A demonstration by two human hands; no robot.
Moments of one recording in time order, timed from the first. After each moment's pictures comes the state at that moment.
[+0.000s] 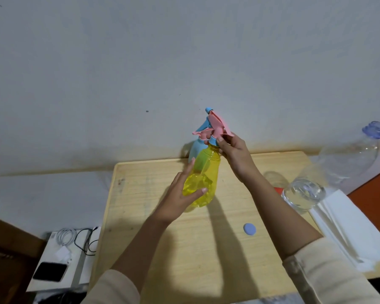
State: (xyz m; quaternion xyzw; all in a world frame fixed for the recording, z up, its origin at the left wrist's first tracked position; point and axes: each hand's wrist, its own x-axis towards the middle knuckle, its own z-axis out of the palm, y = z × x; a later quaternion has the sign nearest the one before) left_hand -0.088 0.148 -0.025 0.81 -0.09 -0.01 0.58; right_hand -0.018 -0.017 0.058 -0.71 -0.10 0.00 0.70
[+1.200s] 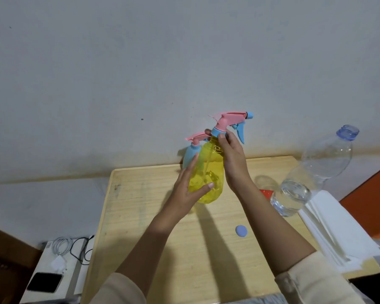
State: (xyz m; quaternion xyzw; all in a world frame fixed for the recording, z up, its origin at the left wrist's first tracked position) left_hand -0.099 0.108 0.012 0.77 -0.10 0.04 0.63; right_hand -0.056 -0.015 0.090 -0.67 -0.04 -0.08 0.74
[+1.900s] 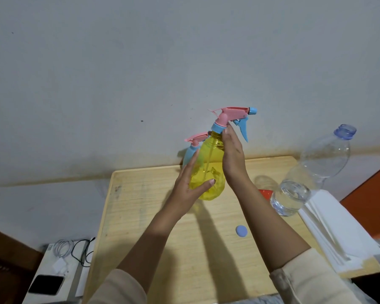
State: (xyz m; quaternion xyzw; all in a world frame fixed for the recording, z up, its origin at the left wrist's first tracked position) left_hand -0.096 0.105 0.021 0.76 -0.12 0.05 0.63; right_hand -0.058 -0.011 0.096 -0.68 -0.05 -0.12 0.72
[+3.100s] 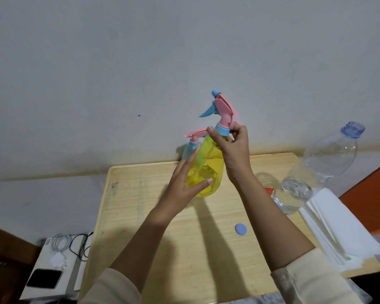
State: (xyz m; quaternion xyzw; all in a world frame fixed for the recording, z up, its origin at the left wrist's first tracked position) left_hand -0.087 0.113 0.017 0.79 -0.13 0.07 0.59; right_hand -0.042 -0.017 0.094 -0.63 -0.03 -0.13 0.76
